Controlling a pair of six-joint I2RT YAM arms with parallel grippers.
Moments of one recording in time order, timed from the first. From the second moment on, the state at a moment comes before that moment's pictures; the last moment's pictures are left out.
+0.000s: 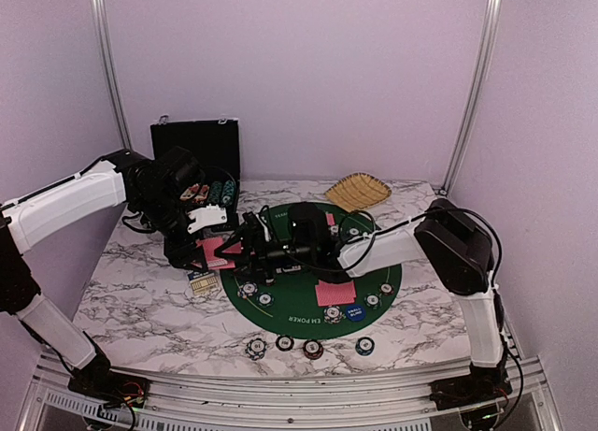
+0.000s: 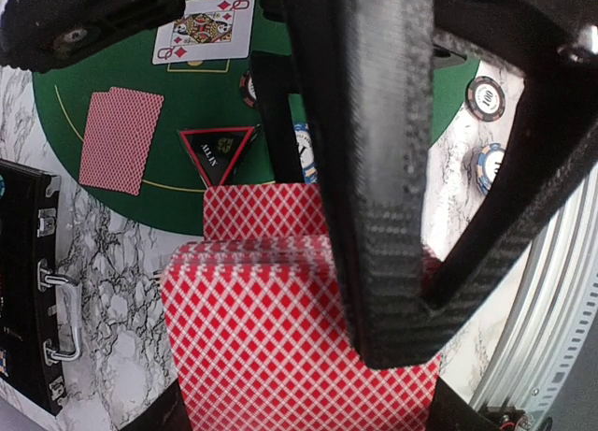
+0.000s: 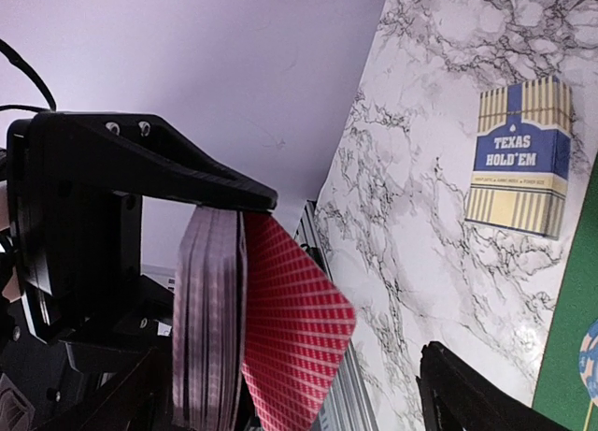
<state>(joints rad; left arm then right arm) -0.60 1.53 1.39 -1.14 0.19 0.68 0.94 2.18 1.38 0.65 -0.74 1.19</state>
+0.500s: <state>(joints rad) -0.60 1.53 1.39 -1.14 0.19 0.68 0.97 2.33 1.54 0.76 -0.73 1.30</state>
